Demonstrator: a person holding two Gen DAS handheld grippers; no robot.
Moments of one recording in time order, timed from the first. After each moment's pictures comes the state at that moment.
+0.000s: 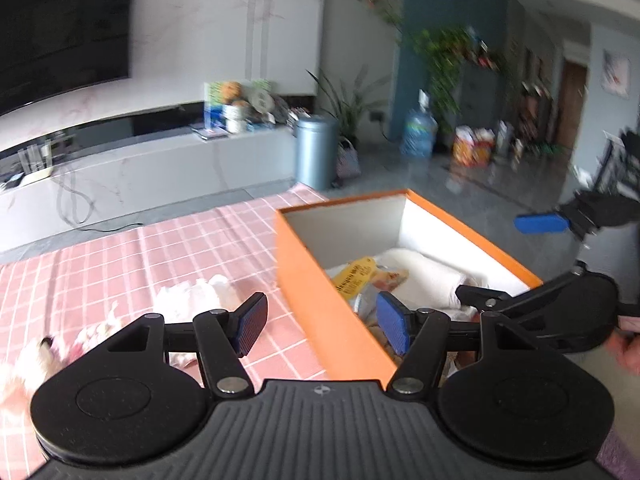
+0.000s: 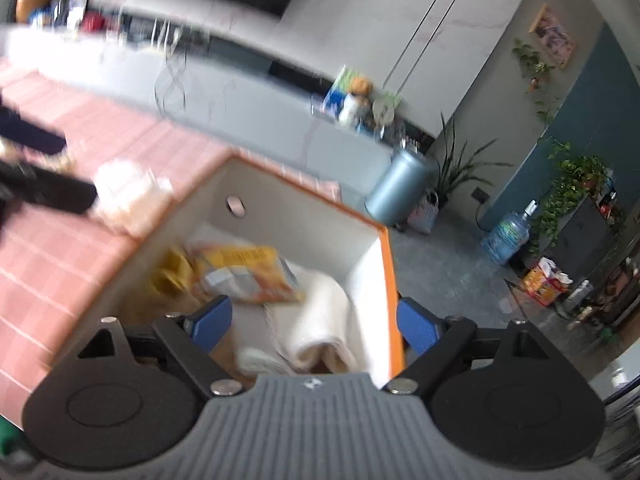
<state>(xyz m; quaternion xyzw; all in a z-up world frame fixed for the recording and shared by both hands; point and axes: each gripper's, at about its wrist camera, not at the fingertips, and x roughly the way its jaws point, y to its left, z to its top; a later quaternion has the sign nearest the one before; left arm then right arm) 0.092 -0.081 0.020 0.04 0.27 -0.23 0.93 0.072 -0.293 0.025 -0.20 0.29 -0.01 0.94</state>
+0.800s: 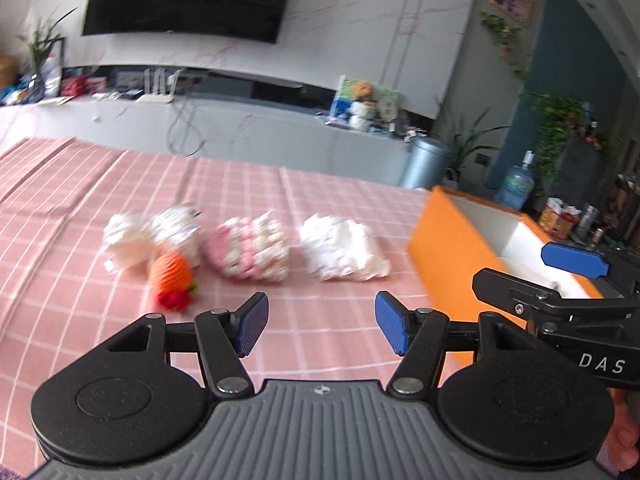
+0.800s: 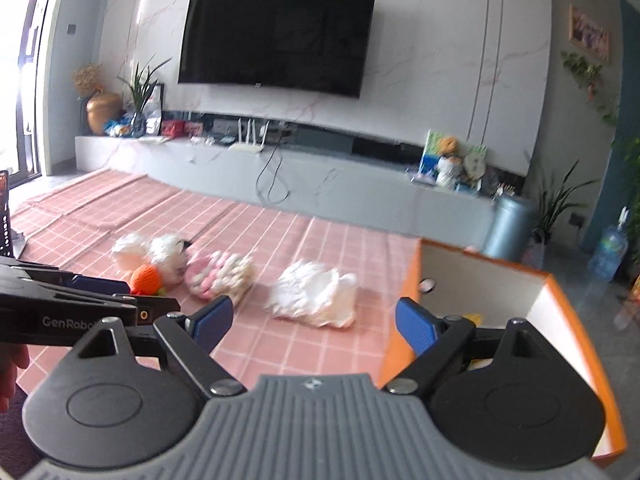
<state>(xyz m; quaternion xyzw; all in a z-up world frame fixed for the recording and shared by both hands) 0.046 0.042 -0.017 -0.10 0.29 -0.08 0.95 0.025 -0.170 0.020 -0.08 0.23 0.13 0.96</state>
